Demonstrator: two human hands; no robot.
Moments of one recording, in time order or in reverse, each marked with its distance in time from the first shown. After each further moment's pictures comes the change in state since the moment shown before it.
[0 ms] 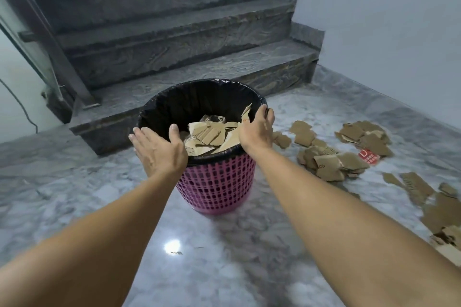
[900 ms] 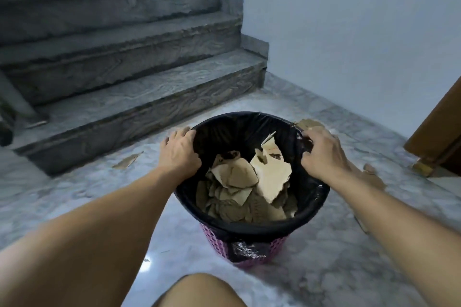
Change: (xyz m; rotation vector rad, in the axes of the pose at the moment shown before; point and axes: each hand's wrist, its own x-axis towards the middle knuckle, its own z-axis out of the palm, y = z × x) left_hand -0.068 0.077 0.010 0.375 -0.416 0.683; right_hand -0.051 0.109 -0.211 -0.544 0.226 -0.085
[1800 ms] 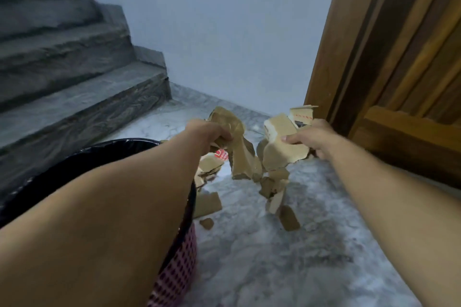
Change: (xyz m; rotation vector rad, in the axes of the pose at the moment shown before) left_hand 0.071 0.336 0.055 -0.988 -0.503 -0.231; right_hand 0.063 0.220 -0.133 0.626 0.000 0.668
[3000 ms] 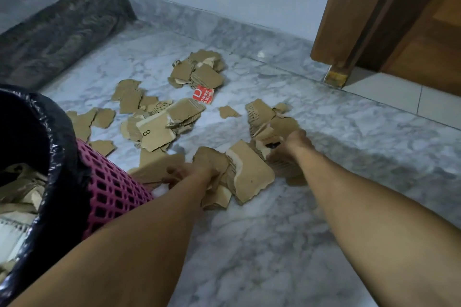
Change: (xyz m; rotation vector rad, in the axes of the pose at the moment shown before) left_hand 0.163 -0.280 0.114 0.352 0.281 -0.671; right_hand 0.152 0.200 0.112 -0.494 -0.133 0.378
